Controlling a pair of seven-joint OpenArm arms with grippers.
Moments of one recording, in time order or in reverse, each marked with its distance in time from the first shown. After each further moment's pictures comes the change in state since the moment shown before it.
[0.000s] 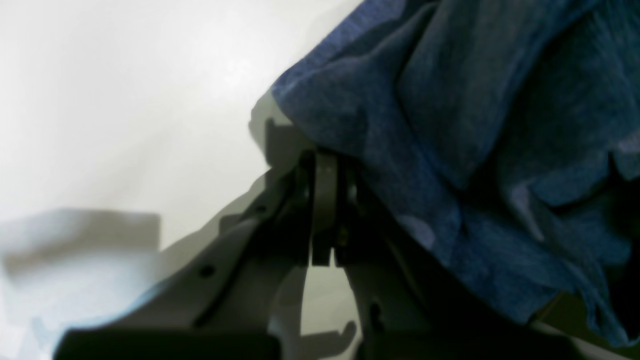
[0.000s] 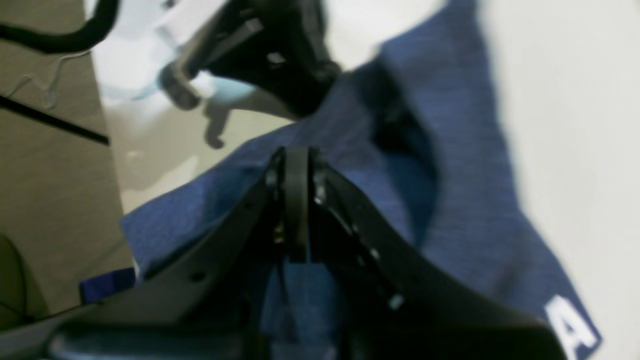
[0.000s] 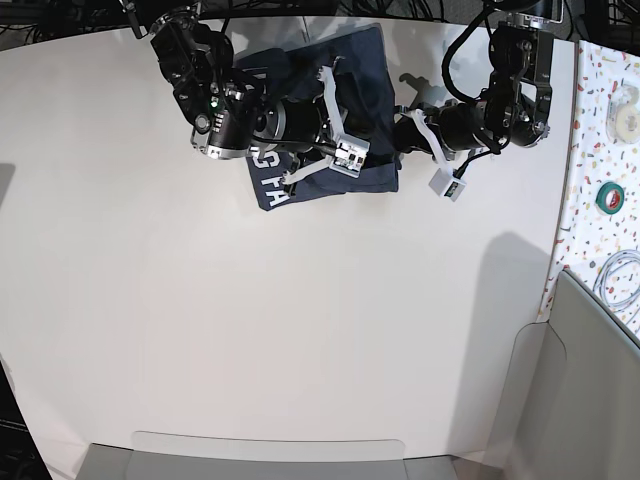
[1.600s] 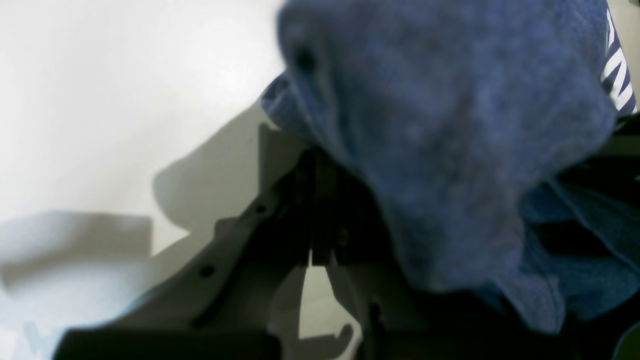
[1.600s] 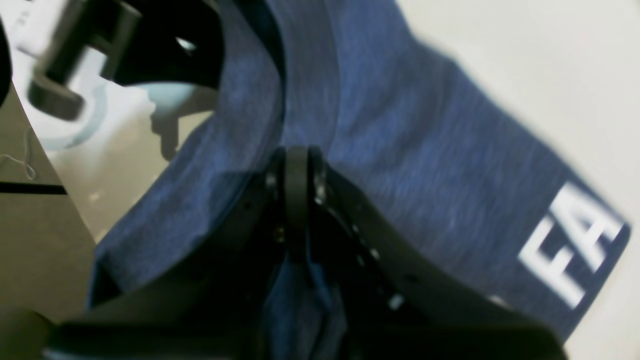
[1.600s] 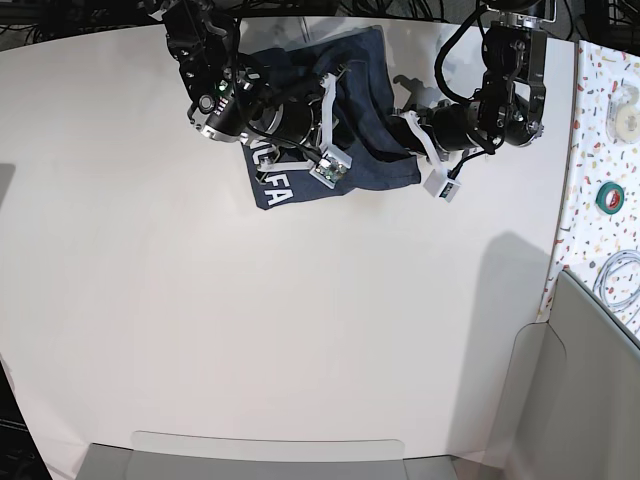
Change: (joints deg) left arm -0.3 1.9 0.0 -0.3 0.4 0.2 -0.2; right arm -5.9 -4.4 3.4 -0.8 -11.7 -8.1 0.5
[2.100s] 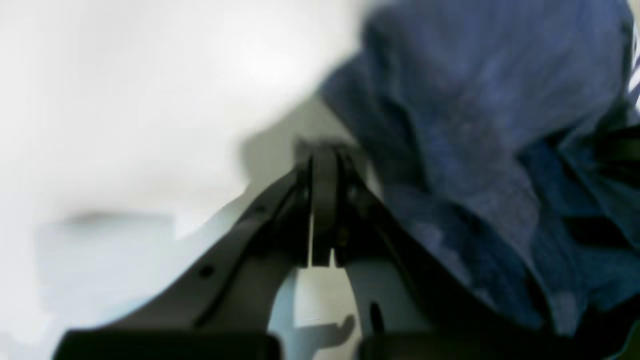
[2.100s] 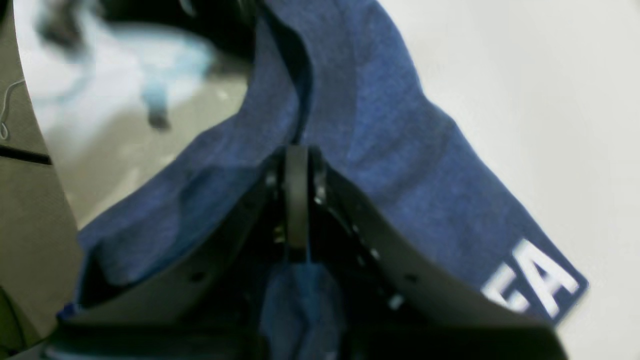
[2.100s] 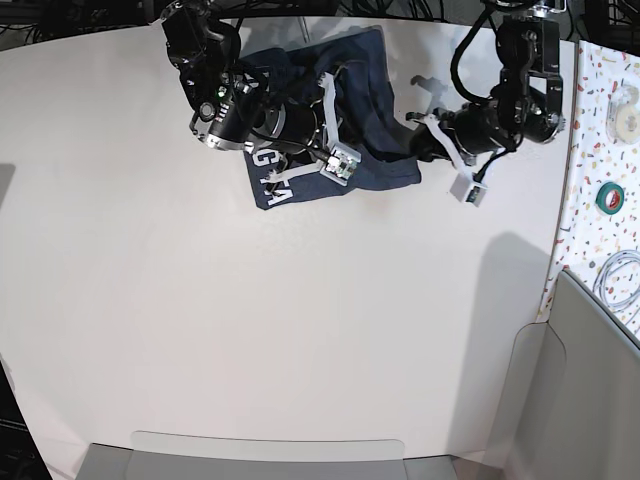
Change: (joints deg) left arm 1.1 -0.2 -6.5 9.1 2.8 0.8 1.6; right arm 1.5 -0.3 1.8 0.0 0.3 6.1 0.2
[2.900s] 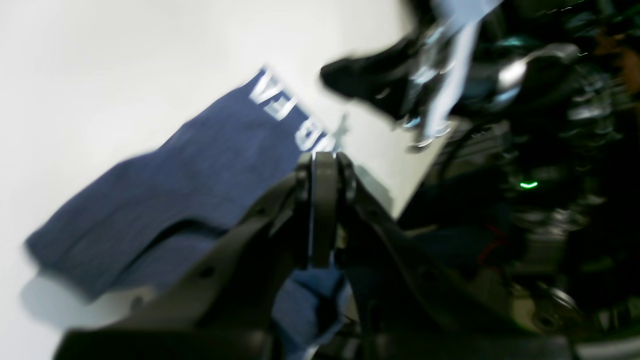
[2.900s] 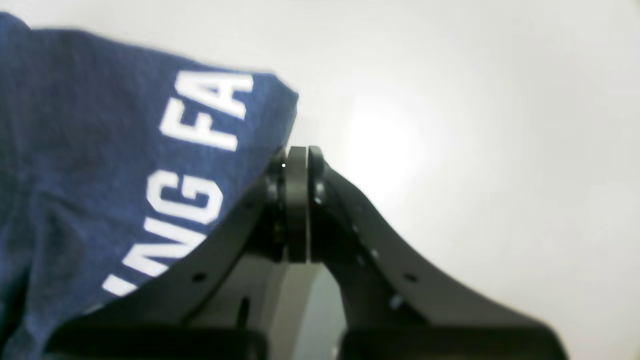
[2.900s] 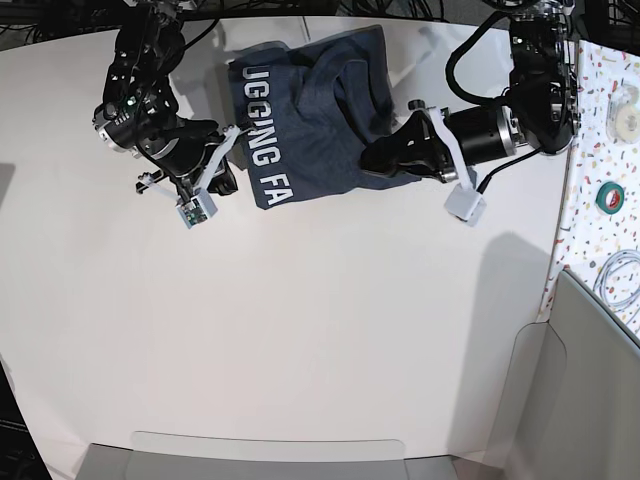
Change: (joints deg) left arm -1.2 0.0 0.7 12.5 -33.5 -0.8 10.2; right arm -3.8 -4.7 32.6 1.3 -0.5 0.0 -0.3
